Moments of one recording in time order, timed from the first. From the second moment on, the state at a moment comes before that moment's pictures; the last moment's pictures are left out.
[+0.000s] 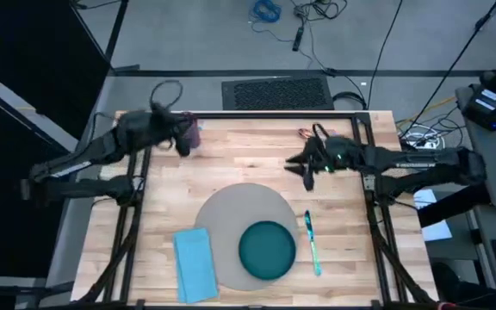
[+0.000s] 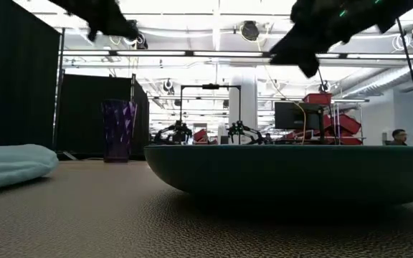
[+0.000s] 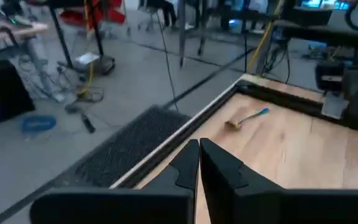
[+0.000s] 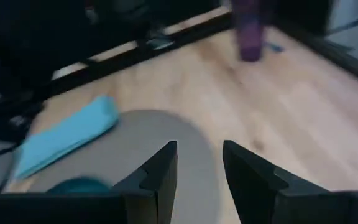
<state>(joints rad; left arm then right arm) 0.57 0.84 0.81 -0.25 -0.08 -0.02 -0.21 1.05 0.64 -0.01 -0.06 0.28</state>
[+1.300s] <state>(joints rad) 1.17 1.66 1.15 -0.47 -0.24 -0.23 -0.19 1.20 0.64 0.18 -0.29 0.24</state>
